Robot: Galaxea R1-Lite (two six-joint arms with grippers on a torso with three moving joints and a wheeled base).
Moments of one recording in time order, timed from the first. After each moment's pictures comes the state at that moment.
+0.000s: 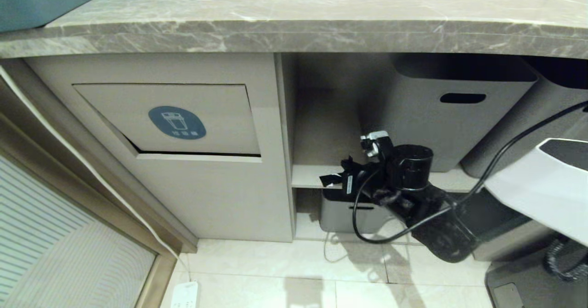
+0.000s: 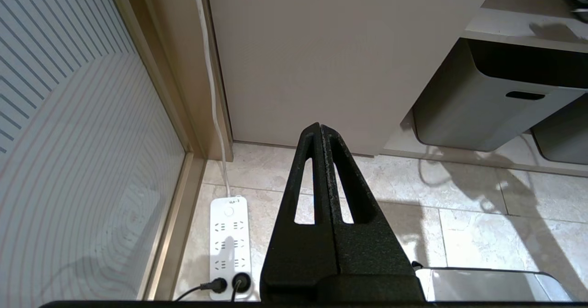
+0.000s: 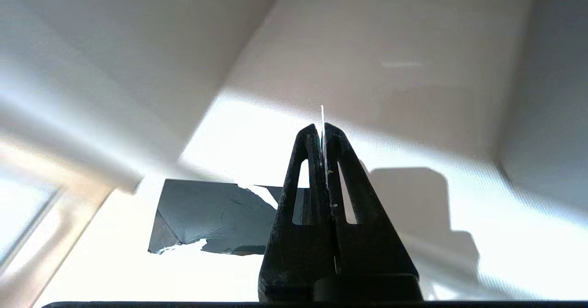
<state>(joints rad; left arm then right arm) 0.00 0.00 0.00 -0.01 0.01 -0.08 0.53 2.10 -0.90 -1.10 -0.11 0.07</state>
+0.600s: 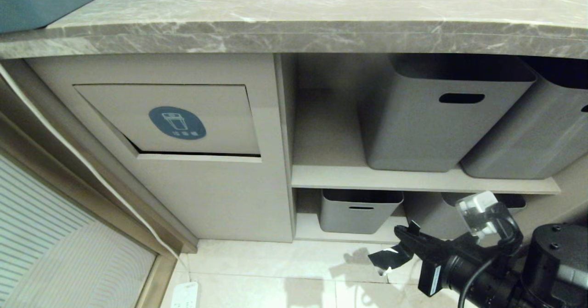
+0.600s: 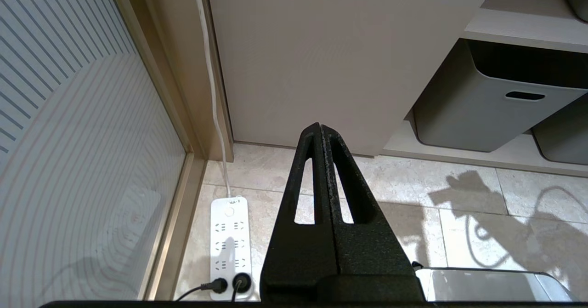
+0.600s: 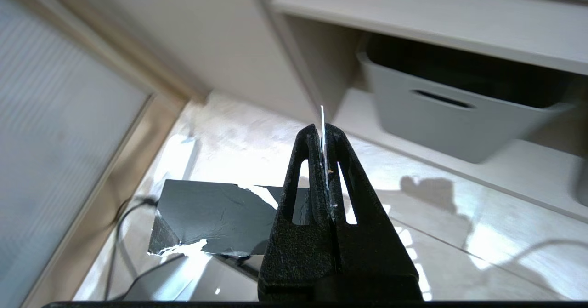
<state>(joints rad) 0.00 0.00 0.00 -0.01 0.01 -0.08 0.70 1.56 -0.19 -1.17 -0.20 0.19</state>
